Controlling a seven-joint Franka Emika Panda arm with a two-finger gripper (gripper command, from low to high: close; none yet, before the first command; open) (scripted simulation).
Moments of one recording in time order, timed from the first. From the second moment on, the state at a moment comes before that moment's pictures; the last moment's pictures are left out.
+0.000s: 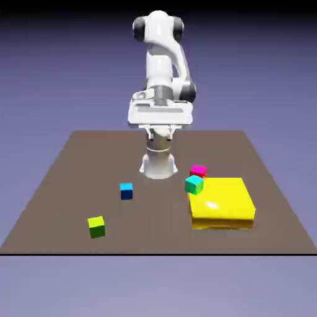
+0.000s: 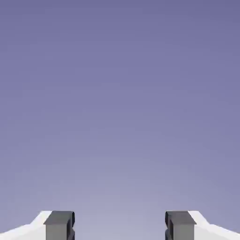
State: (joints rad) arm 0.00 -0.53 -0.01 -2.78 0.02 3.01 0.76
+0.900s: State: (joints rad) arm -0.36 0.41 -0.16 -2.22 0.34 2.41 1.24
